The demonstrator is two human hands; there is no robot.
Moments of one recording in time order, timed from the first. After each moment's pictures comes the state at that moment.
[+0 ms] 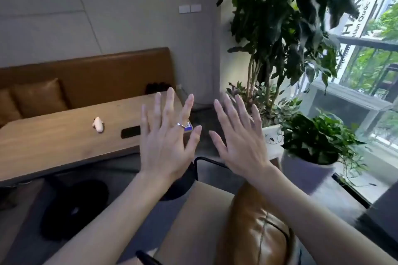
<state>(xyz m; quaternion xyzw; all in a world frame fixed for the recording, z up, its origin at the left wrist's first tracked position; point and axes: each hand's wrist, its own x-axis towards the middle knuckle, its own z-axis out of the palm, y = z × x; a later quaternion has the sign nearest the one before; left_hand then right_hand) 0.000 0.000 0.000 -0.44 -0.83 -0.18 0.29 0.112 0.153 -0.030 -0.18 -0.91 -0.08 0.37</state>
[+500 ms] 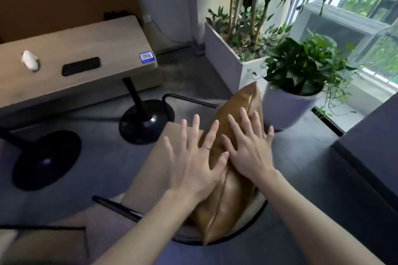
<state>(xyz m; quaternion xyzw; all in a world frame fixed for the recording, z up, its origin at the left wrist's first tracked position) 0.124 0.068 -0.249 -0.48 -0.86 -0.15 -0.02 0.214 0.210 -0.289 -0.37 -0.91 0.10 0.14</state>
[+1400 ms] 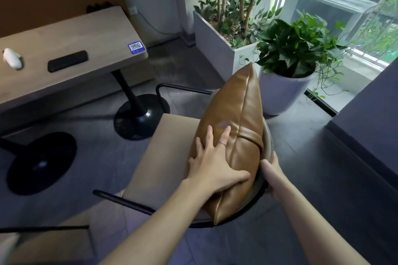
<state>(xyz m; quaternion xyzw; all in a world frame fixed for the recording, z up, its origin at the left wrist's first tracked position) 0.152 0.073 -0.262 -0.45 -0.82 -0.13 -0.33 0.297 0.190 -0.387 -0.64 -0.43 0.63 0.08</state>
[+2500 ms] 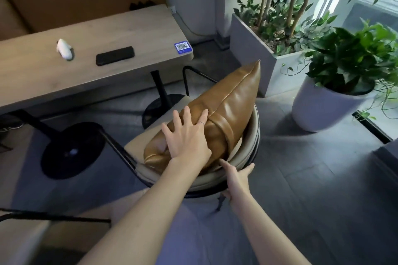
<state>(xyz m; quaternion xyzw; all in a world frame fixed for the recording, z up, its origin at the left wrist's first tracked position) -0.020 0.040 -0.261 -0.36 -0.93 0.04 -0.07 0.087 0.083 -0.394 -0.59 -0.39 0.70 0.10</state>
